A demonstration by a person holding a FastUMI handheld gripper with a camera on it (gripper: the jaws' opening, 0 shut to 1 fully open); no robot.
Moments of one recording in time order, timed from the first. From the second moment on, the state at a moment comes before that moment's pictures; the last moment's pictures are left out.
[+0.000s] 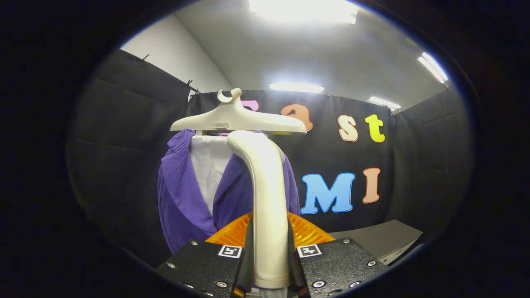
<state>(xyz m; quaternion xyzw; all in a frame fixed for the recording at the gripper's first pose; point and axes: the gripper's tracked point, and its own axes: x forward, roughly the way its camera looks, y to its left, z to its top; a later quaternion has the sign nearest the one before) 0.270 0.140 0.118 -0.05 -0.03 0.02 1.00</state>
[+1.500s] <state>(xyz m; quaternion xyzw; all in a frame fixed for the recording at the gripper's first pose) 0.231 0.119 -0.034 -0.11 0.12 0.07 0.98</state>
